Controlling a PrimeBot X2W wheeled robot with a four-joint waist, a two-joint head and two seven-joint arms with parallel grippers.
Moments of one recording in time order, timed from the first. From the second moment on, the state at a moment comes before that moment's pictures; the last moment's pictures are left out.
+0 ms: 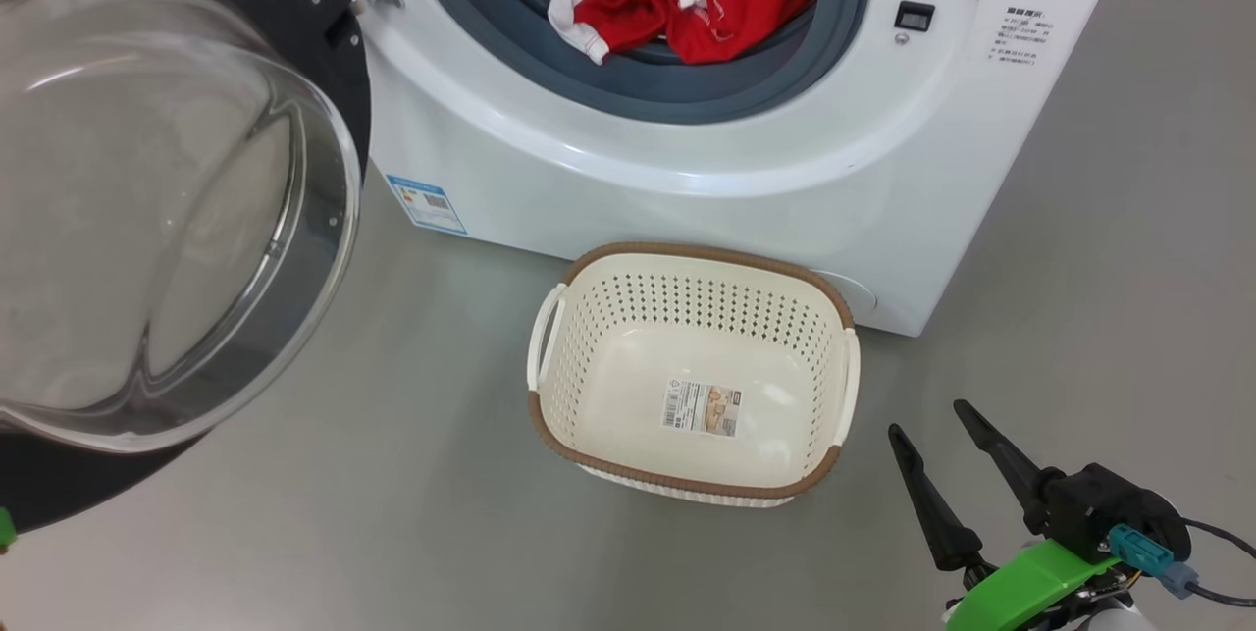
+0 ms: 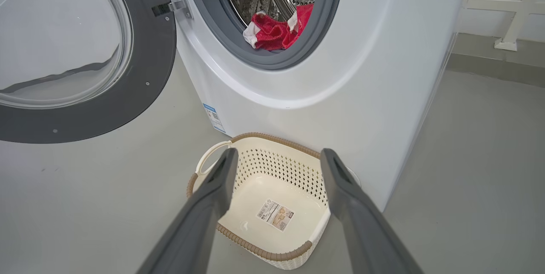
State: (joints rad) left arm -0.46 0.15 0.68 0.62 -0.09 -0.12 -0.26; right arm -0.07 -0.19 0.20 0.31 0.33 0.12 -0.25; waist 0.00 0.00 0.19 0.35
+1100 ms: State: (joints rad) left arm -0.07 0.04 0.26 0.27 -0.22 -0.13 -0.26; right arm -0.02 -0.13 0.11 0.29 0.34 0.12 -0.25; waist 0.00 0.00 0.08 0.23
